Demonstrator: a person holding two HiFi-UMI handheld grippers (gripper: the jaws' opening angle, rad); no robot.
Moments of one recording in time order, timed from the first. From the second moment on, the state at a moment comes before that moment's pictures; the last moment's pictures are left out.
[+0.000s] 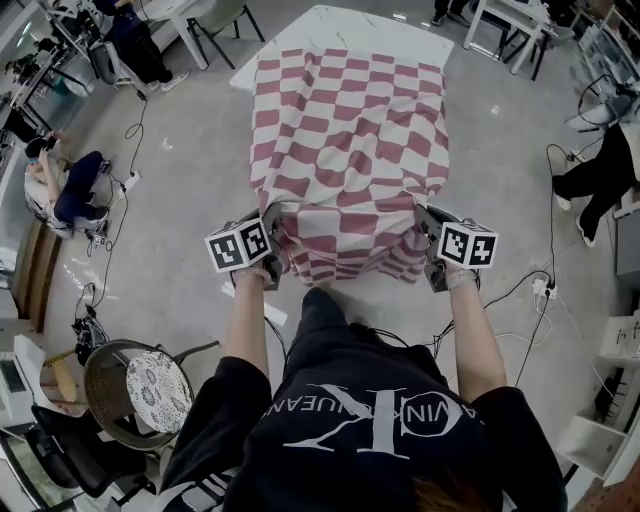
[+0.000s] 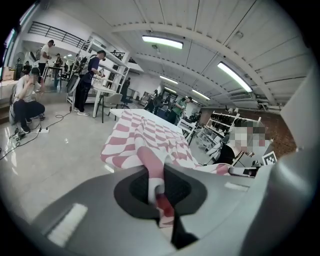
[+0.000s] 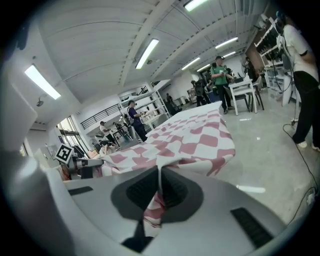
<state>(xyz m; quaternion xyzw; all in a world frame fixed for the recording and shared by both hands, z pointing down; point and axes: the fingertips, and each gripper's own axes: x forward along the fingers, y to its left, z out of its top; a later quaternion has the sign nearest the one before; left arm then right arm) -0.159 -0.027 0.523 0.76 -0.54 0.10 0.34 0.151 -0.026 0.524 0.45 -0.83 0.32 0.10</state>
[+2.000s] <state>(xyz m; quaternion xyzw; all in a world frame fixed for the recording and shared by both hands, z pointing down) -0.209 0.088 0.505 0.78 -0.52 0.09 0.34 0.104 0.087 0.485 0.49 -0.82 0.28 0.07</state>
